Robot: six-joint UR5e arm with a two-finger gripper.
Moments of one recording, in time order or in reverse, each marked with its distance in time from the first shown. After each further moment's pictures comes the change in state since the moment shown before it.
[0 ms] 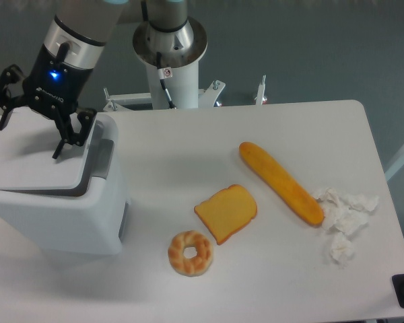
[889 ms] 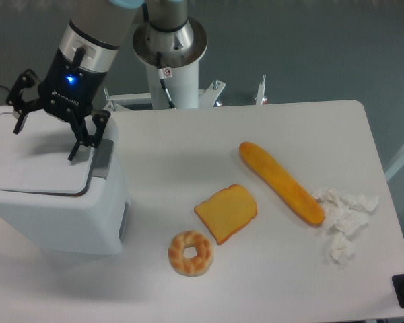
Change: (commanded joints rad) arm 0.020 0.003 -0.023 -0.002 0.005 0.000
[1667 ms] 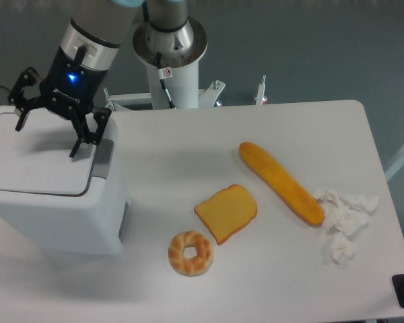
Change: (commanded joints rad) arm 0.005 0.014 -0.015 -0.008 0.002 0.000
